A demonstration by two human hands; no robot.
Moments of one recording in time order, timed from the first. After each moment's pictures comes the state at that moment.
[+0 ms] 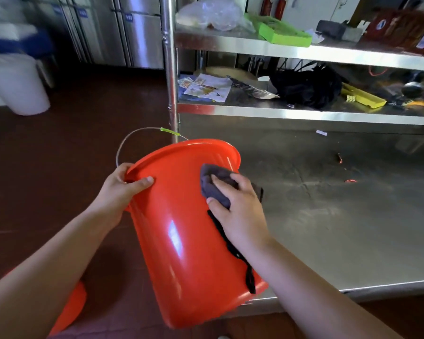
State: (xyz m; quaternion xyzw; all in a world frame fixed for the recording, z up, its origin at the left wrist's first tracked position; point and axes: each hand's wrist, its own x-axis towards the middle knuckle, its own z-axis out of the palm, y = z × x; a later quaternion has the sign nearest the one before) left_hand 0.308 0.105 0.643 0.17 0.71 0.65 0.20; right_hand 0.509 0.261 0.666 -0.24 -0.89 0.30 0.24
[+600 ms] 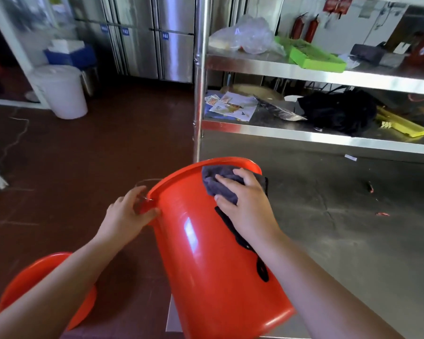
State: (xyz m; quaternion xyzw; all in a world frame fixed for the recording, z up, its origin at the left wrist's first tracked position) left_hand 0.315 0.080 0.635 0.16 0.91 0.37 0.08; right_hand 0.455 0.290 0.690 -0.15 -0.92 0.27 0.23
